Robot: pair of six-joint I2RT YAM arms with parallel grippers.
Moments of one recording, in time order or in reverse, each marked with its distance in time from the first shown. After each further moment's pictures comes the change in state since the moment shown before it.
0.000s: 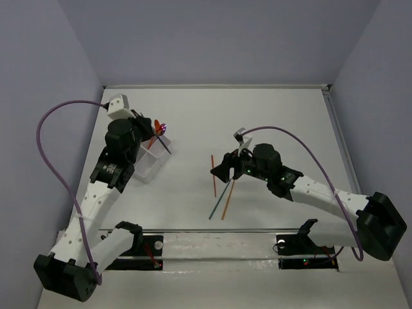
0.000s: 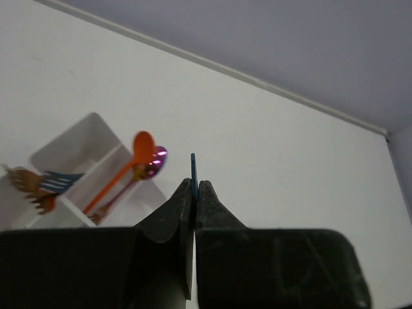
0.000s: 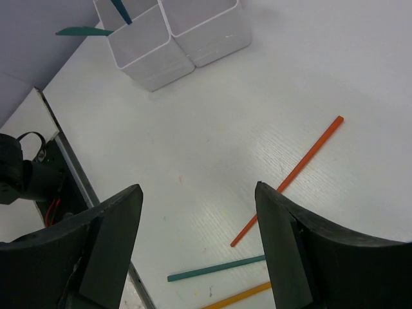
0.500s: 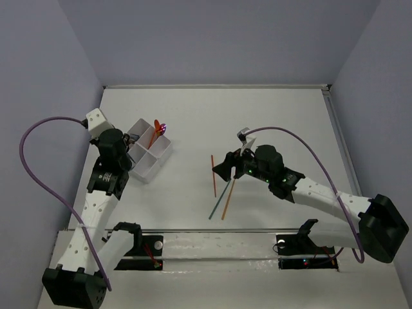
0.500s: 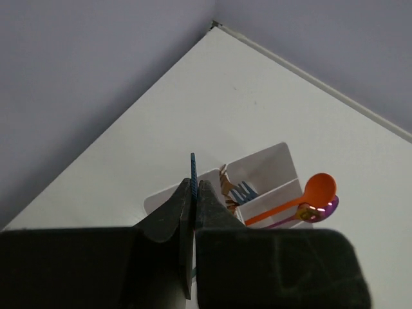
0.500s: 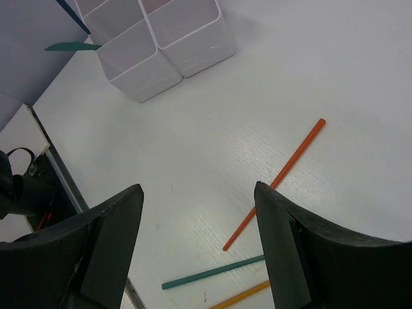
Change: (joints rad) left arm 0.187 -0.127 -0.127 -0.034 -0.426 0.147; right arm 0.000 -0.031 -0.021 0.019 0.063 0.009
